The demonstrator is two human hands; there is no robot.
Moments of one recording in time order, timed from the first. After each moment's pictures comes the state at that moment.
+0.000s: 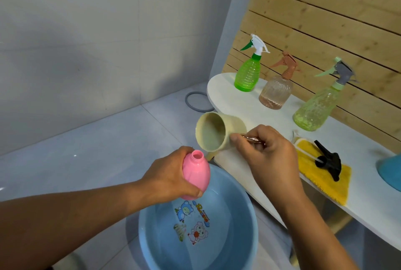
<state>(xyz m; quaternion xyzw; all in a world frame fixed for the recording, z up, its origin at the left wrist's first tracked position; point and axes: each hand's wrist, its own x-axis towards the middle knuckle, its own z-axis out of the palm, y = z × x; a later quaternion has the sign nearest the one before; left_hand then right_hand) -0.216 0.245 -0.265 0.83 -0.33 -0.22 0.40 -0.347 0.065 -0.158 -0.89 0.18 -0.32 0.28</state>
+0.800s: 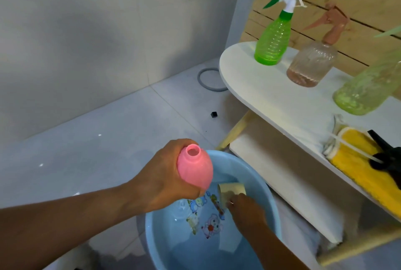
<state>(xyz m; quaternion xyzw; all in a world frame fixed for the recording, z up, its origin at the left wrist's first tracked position) -0.201 0.245 -0.283 0.80 -0.29 -0.20 0.48 -0.334 0.015 -0.445 -0.95 0.25 0.20 0.08</state>
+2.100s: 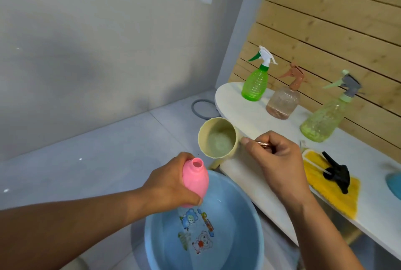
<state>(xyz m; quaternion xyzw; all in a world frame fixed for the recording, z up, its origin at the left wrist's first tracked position) -0.219 0.266 -0.257 0.83 -0.29 -0.23 0.42 -0.335 0.056 -0.162 -0.79 0.15 -0.30 0.51</state>
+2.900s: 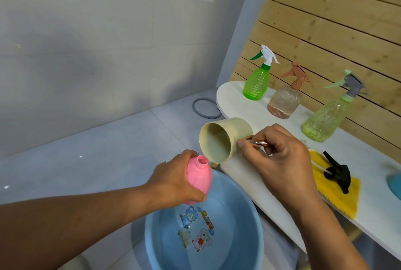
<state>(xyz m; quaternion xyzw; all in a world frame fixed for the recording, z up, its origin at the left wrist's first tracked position) -0.219 0.259 -0.256 0.85 -0.31 -0.21 0.38 -0.345 0.073 -0.137 -0.91 0.09 -0.34 0.24</state>
